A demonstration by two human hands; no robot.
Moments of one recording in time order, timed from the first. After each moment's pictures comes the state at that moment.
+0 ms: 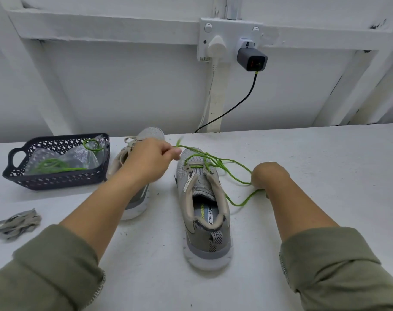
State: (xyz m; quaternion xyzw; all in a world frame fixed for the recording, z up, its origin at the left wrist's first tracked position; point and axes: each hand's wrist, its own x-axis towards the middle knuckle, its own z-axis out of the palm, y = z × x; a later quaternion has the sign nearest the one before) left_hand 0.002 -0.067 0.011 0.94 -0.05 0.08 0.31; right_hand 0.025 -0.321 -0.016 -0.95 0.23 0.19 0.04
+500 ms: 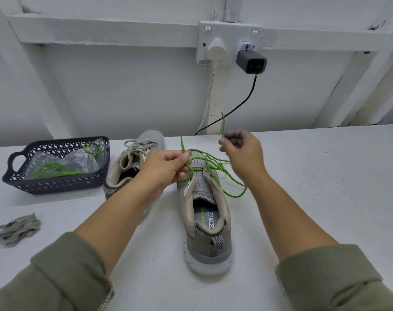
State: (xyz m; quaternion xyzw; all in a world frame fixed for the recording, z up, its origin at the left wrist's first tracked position) left_hand -0.001 -0.094 -0.008 0.67 0.06 -0.06 0.73; right_hand 0.025 -0.272 -0.002 -0.78 0.03 -0.15 0.60
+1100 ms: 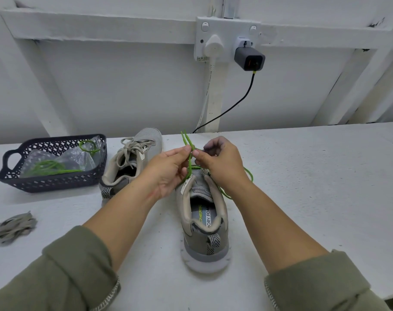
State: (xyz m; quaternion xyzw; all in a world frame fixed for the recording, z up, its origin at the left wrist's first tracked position) left_hand 0.007 -0.109 -0.010 0.54 0.11 -0.12 0.83; right_hand 0.007 -0.240 -0.011 -0.73 -0.02 -0.06 0.68
